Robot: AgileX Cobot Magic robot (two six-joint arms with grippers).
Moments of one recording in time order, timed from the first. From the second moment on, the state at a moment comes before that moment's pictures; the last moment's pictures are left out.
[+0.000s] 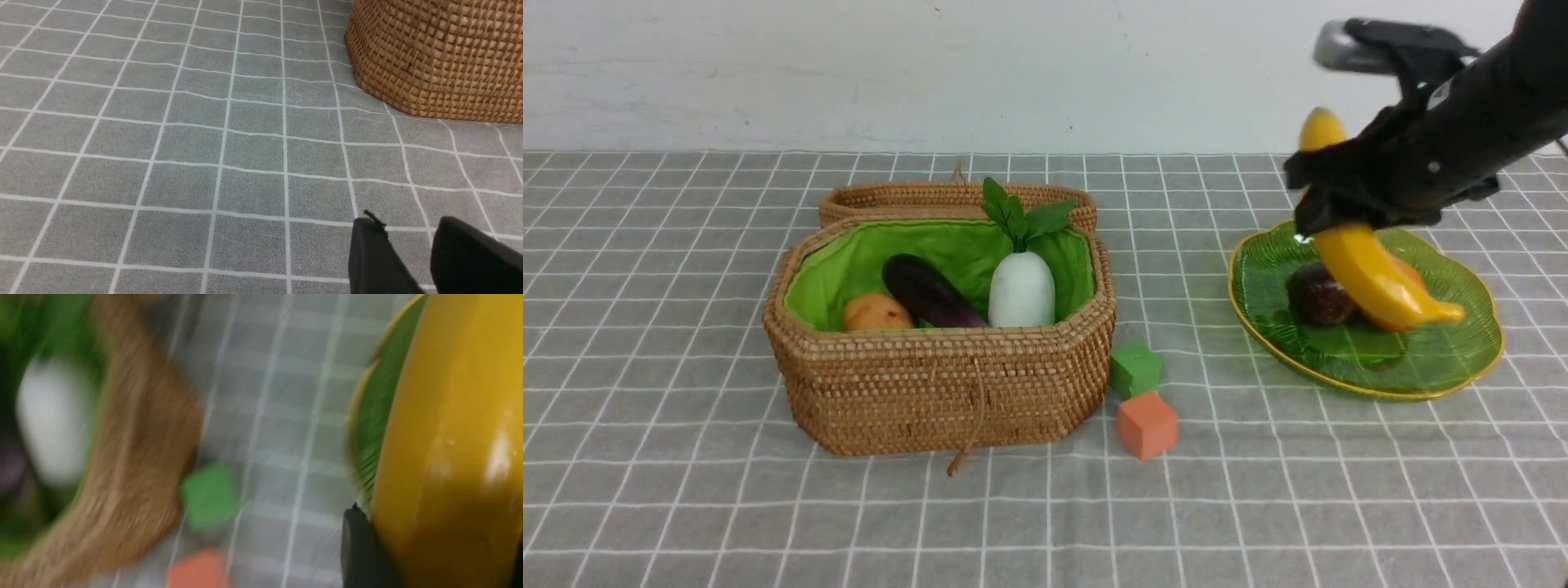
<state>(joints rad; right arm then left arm) 0.13 1.77 -1.58 0.25 0.79 0.01 -0.03 -0.01 0.03 0.02 0.39 -0.18</state>
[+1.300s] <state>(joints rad) -0.01 1.21 -1.52 0.41 1.14 -0.10 -0.03 -0.01 0.03 0.02 0.39 -0.18</state>
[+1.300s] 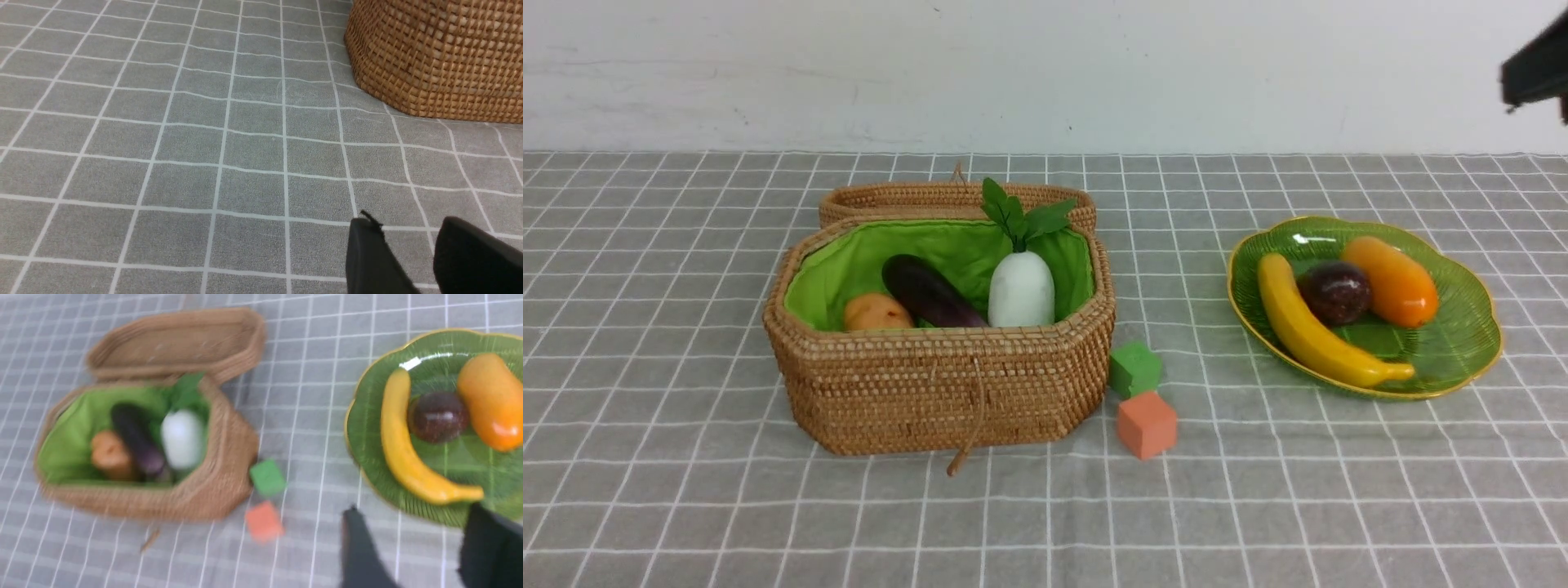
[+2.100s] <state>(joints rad) -0.01 0.59 -0.75 0.03 0.88 -0.09 -0.03 -0.01 0.03 0.02 0.39 -0.18</state>
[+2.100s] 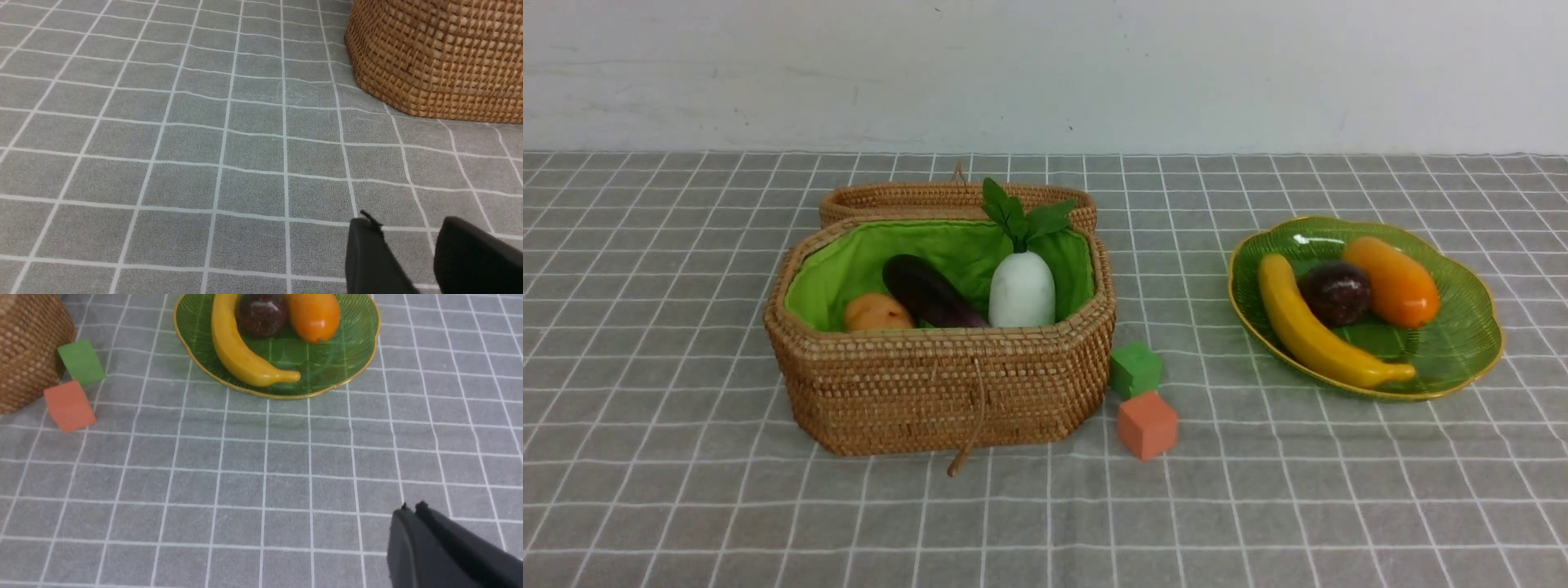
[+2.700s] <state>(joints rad) -0.01 -0.01 -0.16 -0.03 0.46 -0.08 -0.03 -0.01 0.03 0.02 0.39 -0.18</state>
